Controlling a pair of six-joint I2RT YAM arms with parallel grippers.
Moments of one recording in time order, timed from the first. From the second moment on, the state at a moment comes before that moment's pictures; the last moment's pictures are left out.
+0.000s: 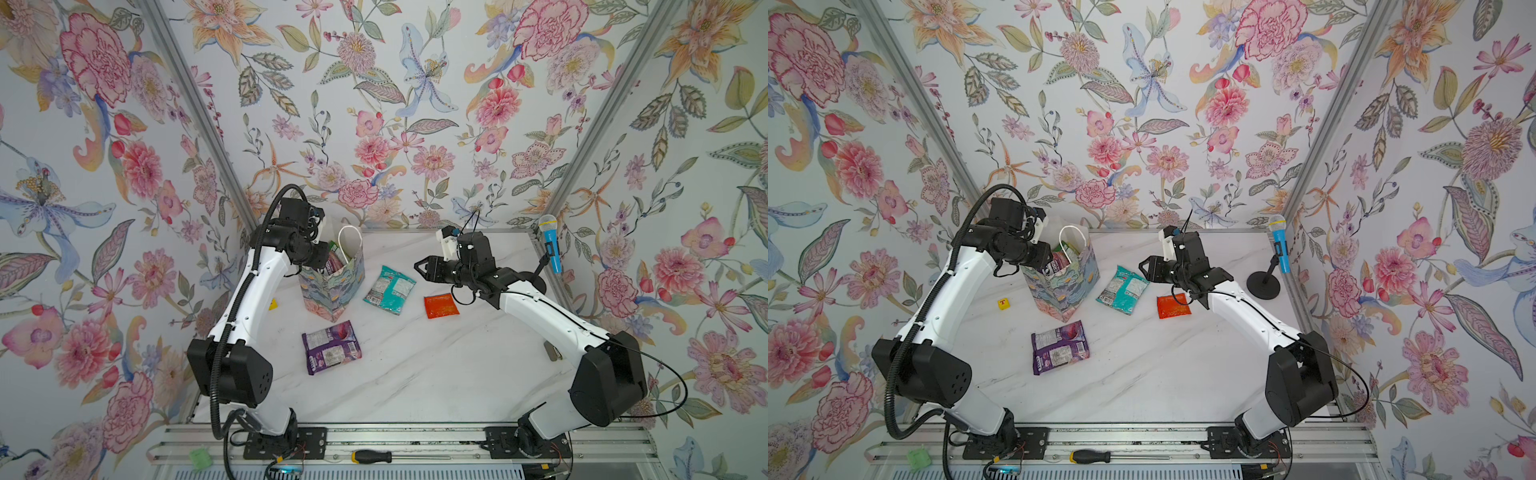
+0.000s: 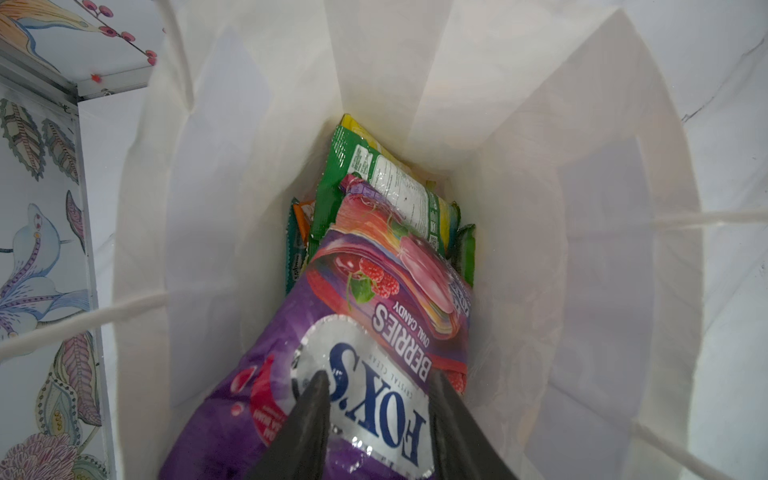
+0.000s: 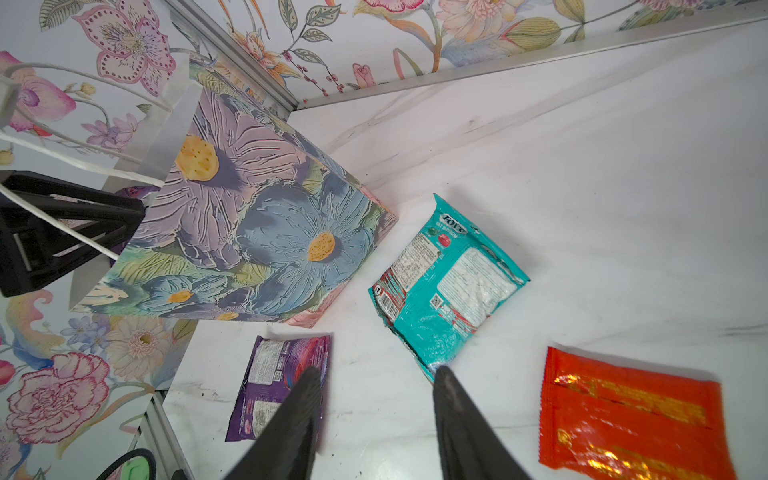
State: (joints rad) left arm -0.16 1.64 1.74 -1.07 0.07 0.07; right arm 0.51 1.54 1.24 -0.25 -0.31 0.50
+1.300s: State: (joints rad) left arm -0.06 1.50 1.70 -0.95 0.01 0.05; right arm 0.42 1.54 1.11 -0.19 -0.34 0.55
